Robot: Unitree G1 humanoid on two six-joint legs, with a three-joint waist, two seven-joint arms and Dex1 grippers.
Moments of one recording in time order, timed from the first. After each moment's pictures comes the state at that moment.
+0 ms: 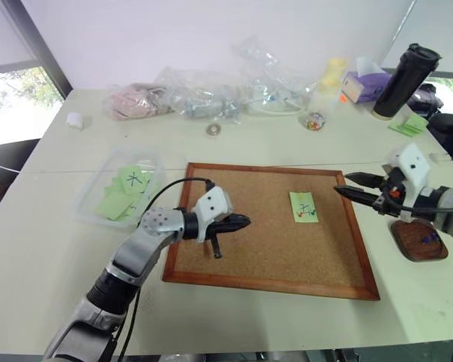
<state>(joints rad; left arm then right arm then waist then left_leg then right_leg) -0.40 0.41 -0.35 -0.13 -0.20 0.41 -0.89 -0.21 -0.94 -0.27 -0.22 0.48 0.67 0.84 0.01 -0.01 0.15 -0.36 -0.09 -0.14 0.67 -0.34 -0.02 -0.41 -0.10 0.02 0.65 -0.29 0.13</state>
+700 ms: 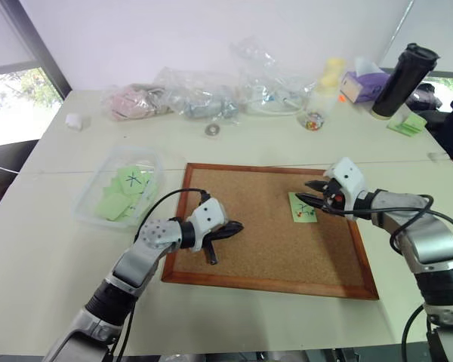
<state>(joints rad) -0.31 0.41 -0.35 -0.11 -0.14 0.30 -0.82 -0.37 -0.76 0.02 -0.03 0.28 0.51 0.81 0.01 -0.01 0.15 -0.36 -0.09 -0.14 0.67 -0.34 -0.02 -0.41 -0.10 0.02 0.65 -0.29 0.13</state>
